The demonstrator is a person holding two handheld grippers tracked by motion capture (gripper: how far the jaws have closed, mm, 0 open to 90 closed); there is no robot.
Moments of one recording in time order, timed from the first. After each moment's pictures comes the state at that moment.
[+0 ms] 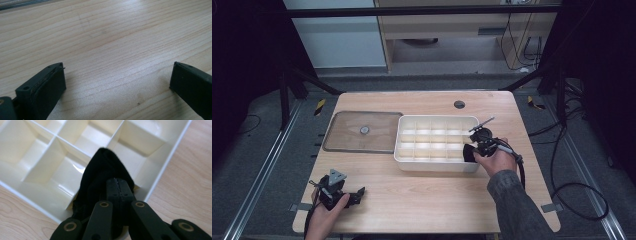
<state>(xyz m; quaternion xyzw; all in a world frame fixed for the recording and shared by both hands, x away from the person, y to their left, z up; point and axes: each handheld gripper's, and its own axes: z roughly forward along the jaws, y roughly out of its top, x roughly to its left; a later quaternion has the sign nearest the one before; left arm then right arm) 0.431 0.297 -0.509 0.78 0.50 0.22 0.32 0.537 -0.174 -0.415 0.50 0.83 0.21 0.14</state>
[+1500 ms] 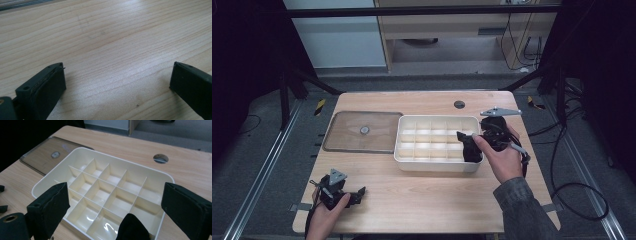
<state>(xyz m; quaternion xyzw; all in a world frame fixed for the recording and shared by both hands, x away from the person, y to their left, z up) 0.432 0.296 -0.509 0.78 0.50 0.22 0.32 0.500 -0.173 -0.340 0.47 0.74 0.43 0.19</state>
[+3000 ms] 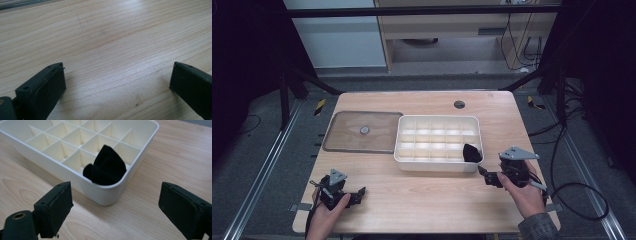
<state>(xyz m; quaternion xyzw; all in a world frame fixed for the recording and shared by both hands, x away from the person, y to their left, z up) 0.431 0.295 -0.509 0.78 0.50 0.22 0.32 0.444 -0.231 -0.431 0.45 0.77 0.40 0.23</state>
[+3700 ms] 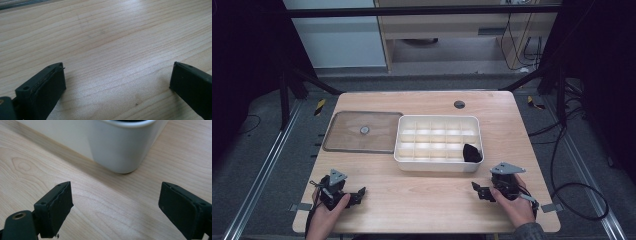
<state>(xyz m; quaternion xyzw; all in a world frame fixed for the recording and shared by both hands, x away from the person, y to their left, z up) 0.431 0.295 -0.509 0.78 0.50 0.22 0.32 0.434 -0.220 -0.490 0.45 0.79 0.38 0.19</state>
